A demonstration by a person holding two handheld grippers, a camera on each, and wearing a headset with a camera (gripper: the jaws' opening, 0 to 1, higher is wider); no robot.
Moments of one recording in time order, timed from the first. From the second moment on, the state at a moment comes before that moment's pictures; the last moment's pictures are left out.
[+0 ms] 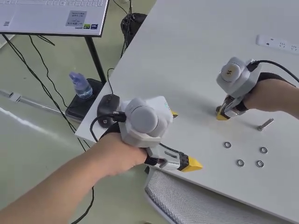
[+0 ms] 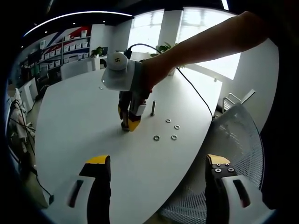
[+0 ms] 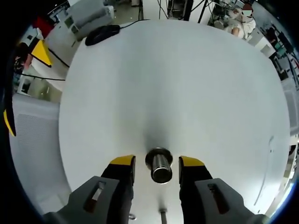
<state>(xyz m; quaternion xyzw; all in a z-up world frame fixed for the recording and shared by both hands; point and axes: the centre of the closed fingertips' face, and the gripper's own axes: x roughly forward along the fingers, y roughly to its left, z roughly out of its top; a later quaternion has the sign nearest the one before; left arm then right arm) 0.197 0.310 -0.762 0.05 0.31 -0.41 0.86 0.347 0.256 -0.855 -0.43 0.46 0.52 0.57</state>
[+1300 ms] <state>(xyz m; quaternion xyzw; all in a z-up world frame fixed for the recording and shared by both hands) 0.184 0.301 -0.744 0.08 0.30 -0.41 0.86 0.334 0.240 -0.784 -0.41 0.44 0.53 0.60</state>
